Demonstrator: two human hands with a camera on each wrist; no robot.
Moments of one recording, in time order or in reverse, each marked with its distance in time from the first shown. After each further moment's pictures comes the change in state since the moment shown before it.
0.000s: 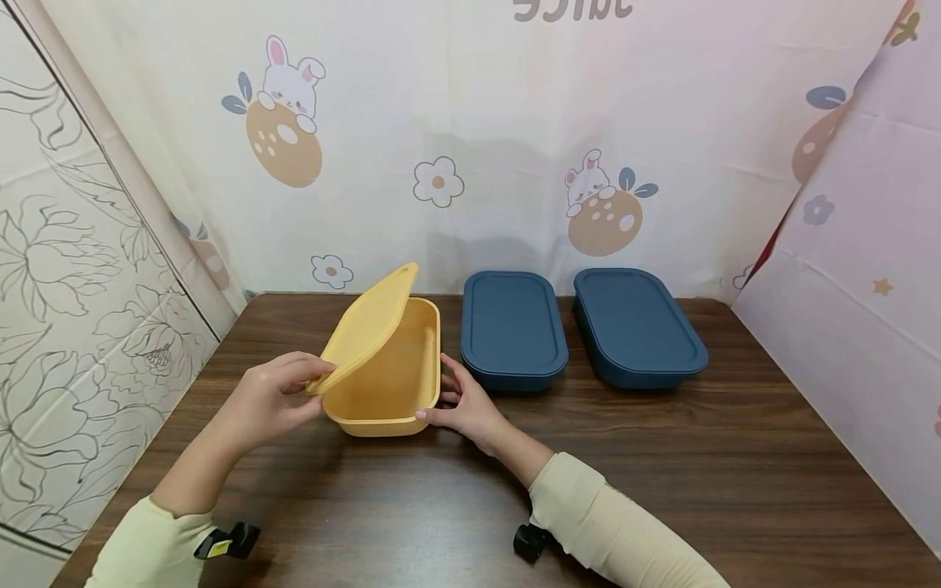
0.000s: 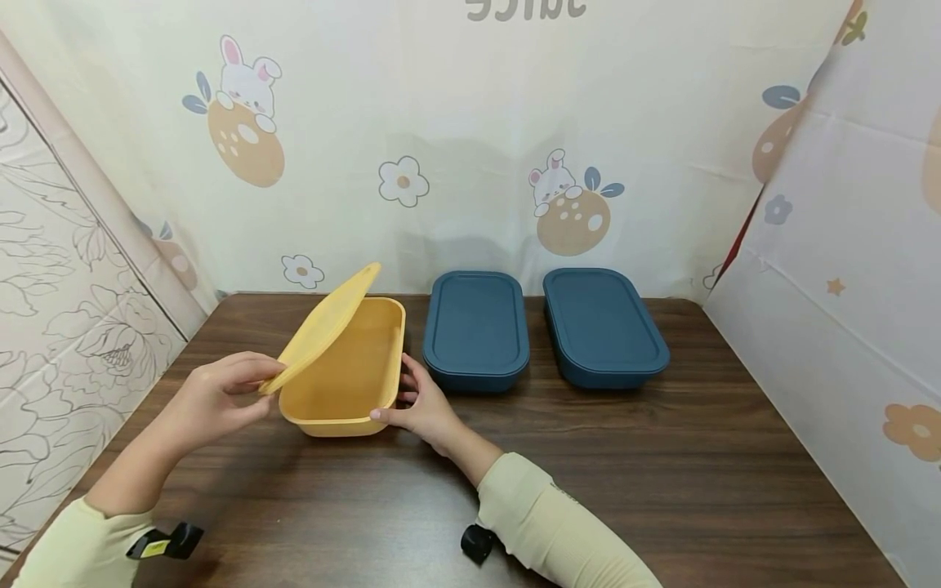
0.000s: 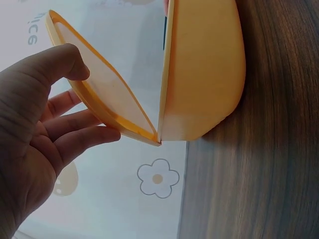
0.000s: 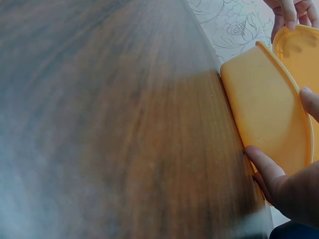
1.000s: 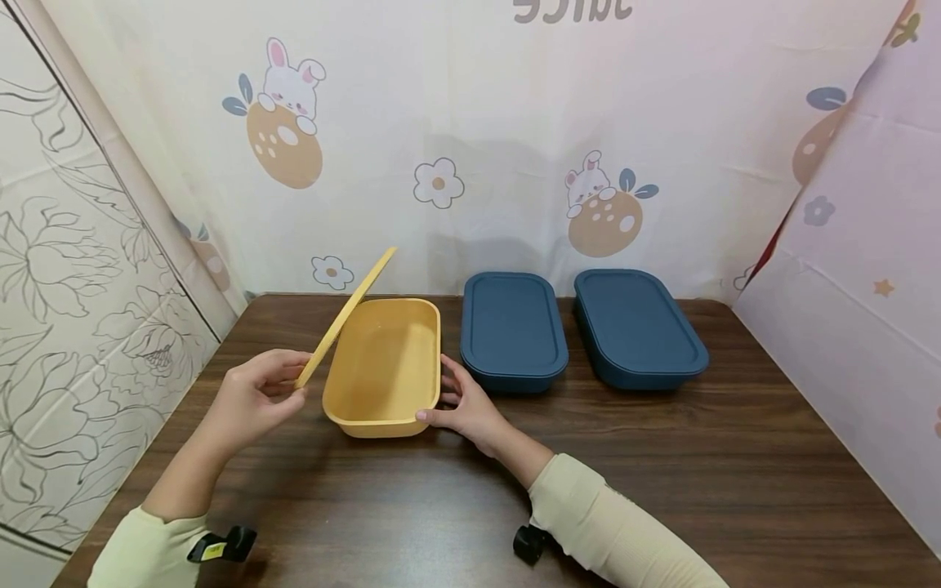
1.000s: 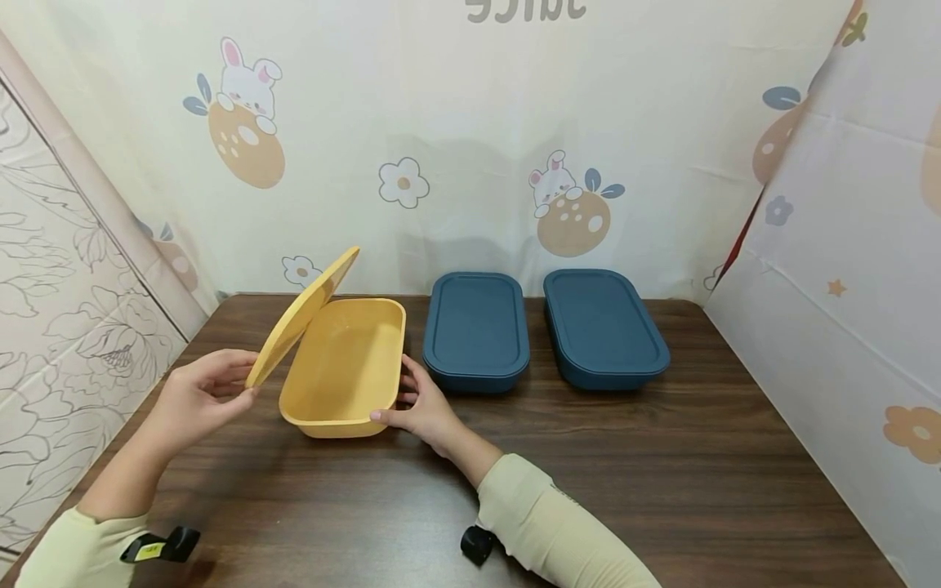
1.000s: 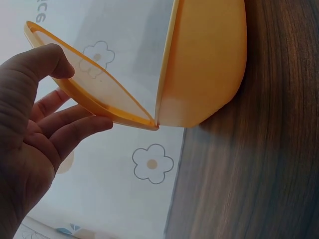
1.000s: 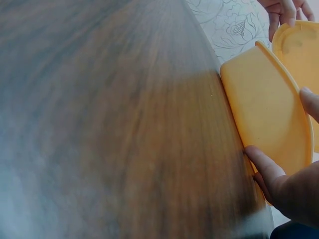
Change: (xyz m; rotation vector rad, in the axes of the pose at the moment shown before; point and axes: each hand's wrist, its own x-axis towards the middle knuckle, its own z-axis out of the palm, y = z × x) left_hand -0.010 -0.004 -0.004 -0.234 0.142 -0.185; right_hand 0.000 0.001 -0.001 0.004 -0.004 0.007
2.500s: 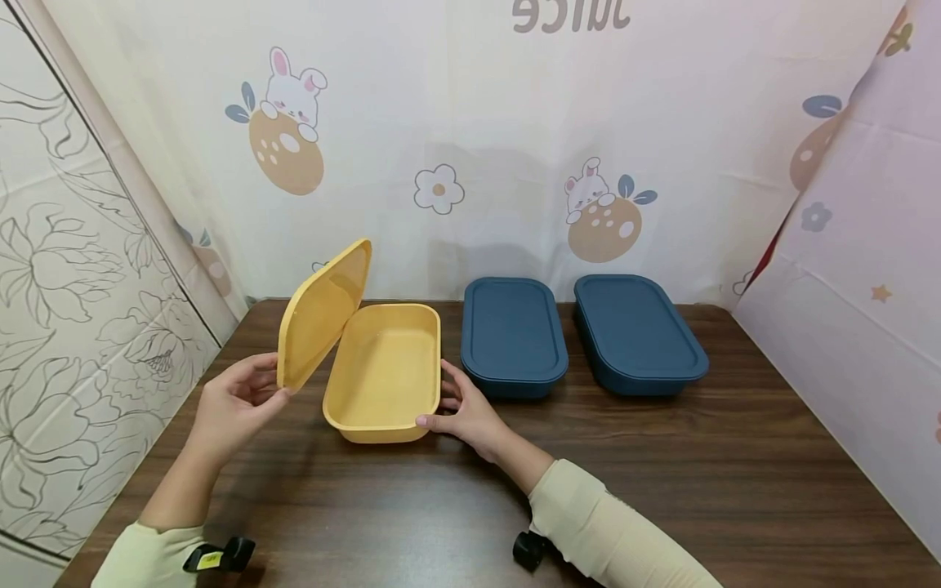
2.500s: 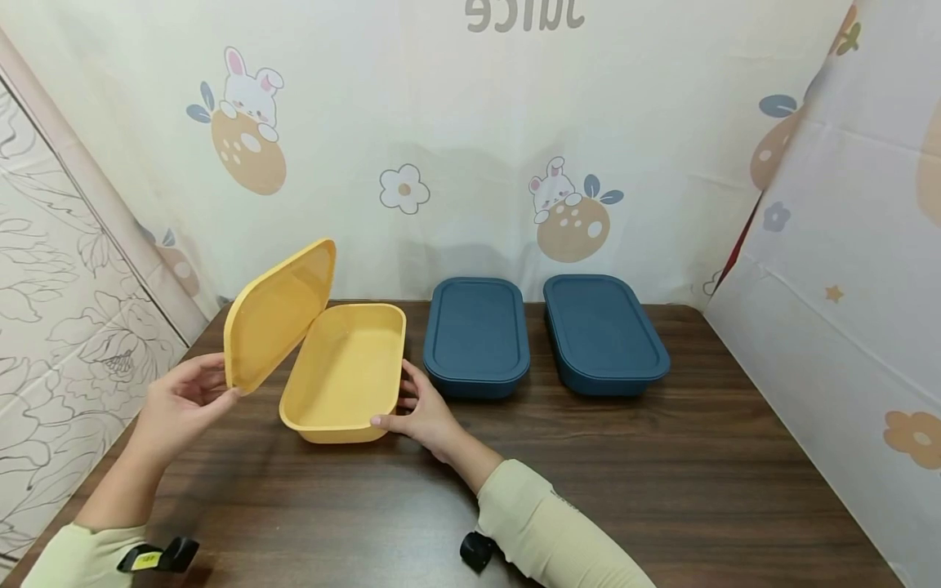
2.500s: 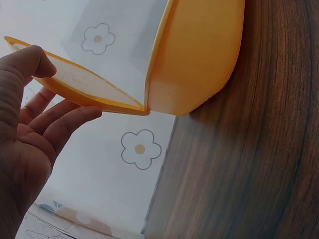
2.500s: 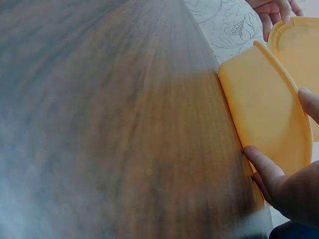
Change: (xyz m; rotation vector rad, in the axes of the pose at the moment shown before) left_hand -0.014 -0.009 -0.005 -0.223 0.181 -0.154; right_hand -0.003 -0.003 0.001 0.006 -0.004 0.006
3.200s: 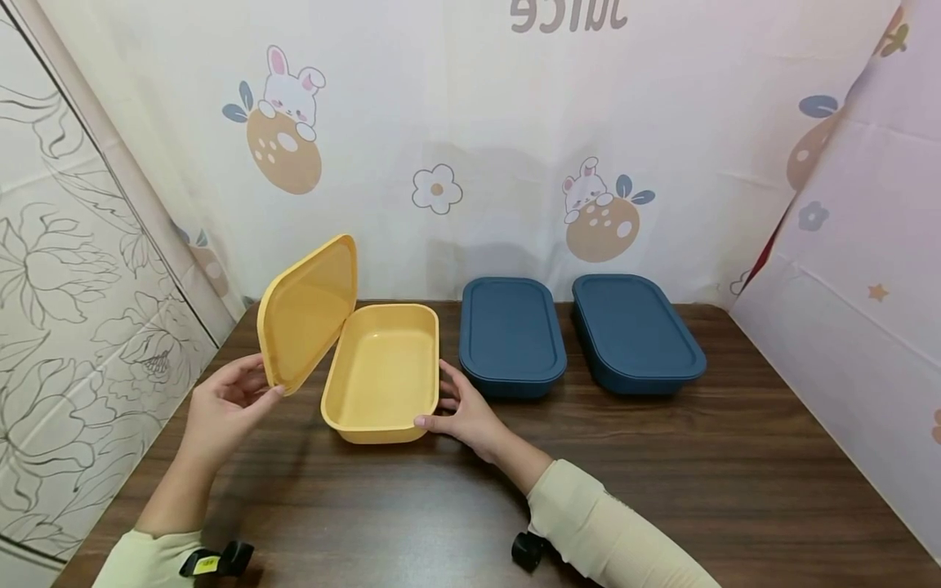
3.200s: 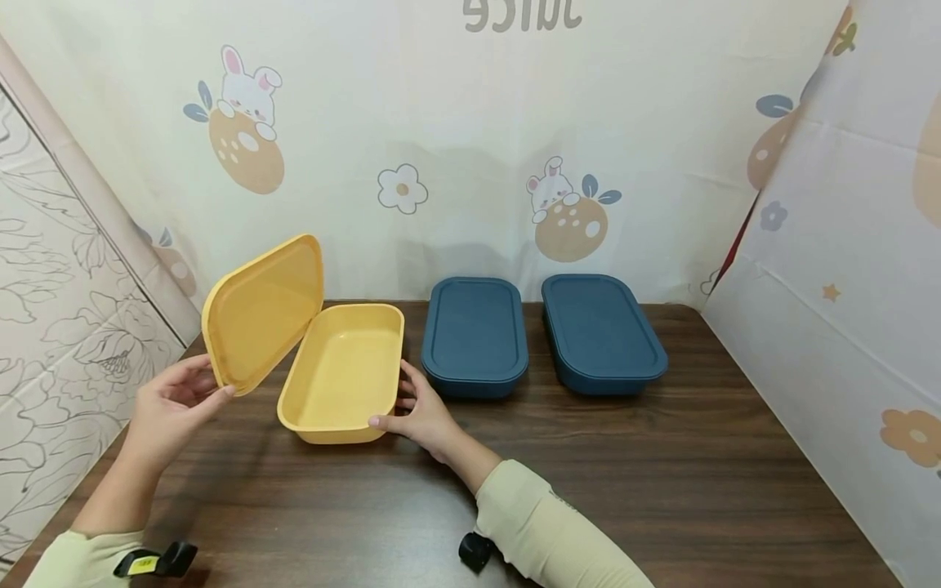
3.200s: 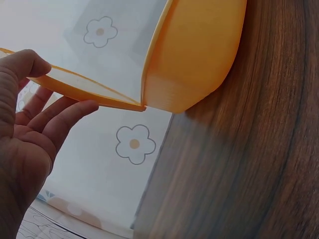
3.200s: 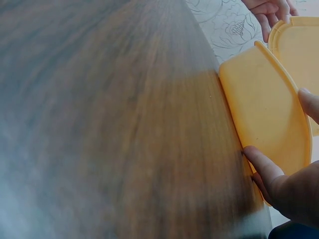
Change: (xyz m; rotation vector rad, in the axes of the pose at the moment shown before) left_hand -0.005 -0.006 -0.005 -0.204 0.040 -0.043; right_hand 0.000 0.001 0.000 -0.011 0.002 0.008
